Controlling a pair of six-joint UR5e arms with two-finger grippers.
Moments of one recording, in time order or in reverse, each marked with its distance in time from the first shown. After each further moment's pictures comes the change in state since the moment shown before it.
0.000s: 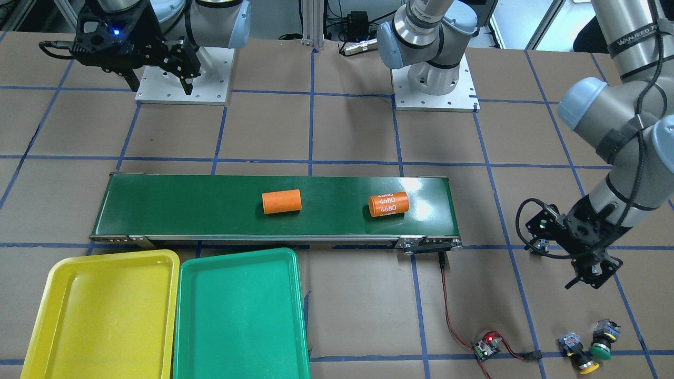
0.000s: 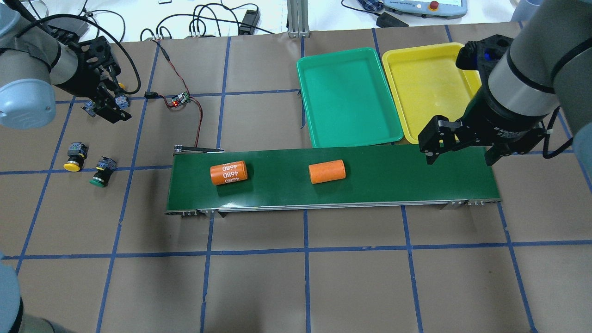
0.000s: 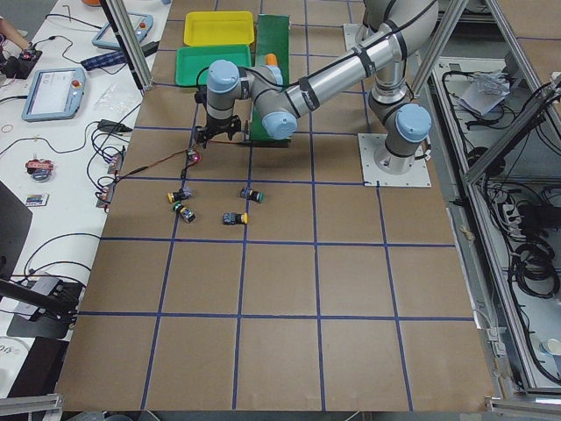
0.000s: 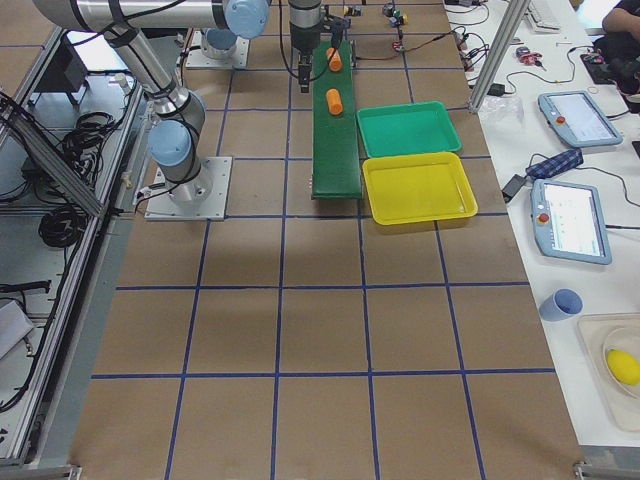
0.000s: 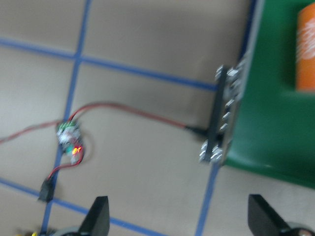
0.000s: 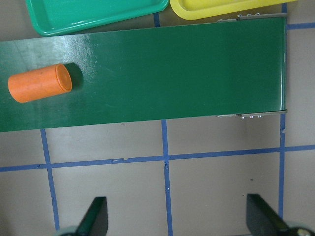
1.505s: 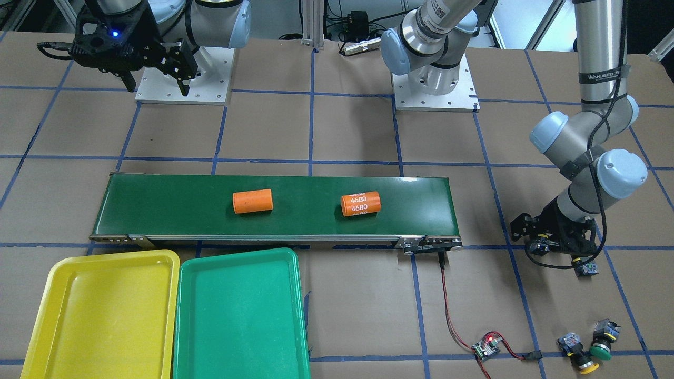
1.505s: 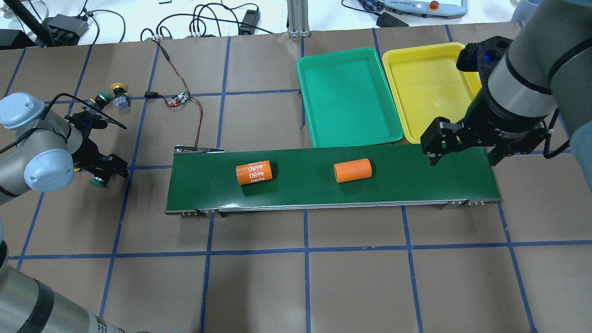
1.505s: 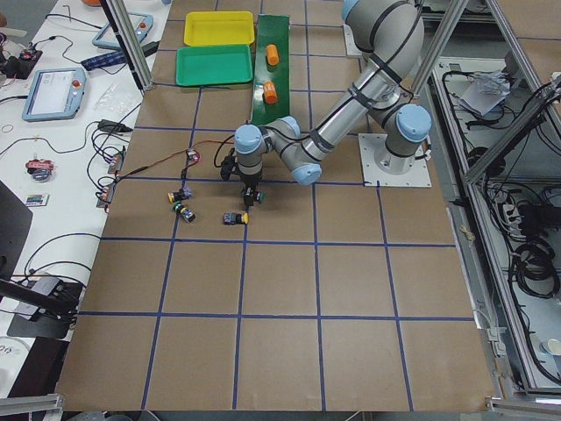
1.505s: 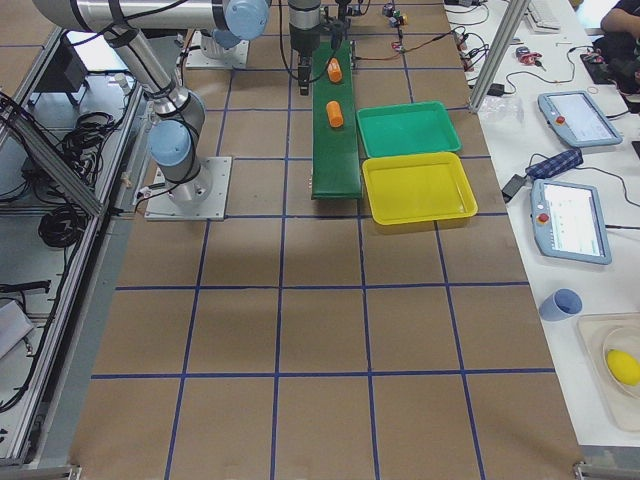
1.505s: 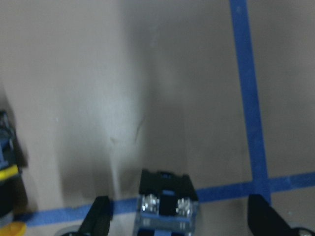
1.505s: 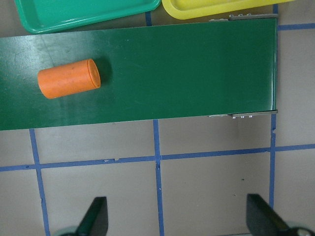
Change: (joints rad) left arm 0.127 -0.061 -0.317 0.258 0.197 -0.673; right arm 0.000 0.003 0.006 -0.001 -0.033 -0.007
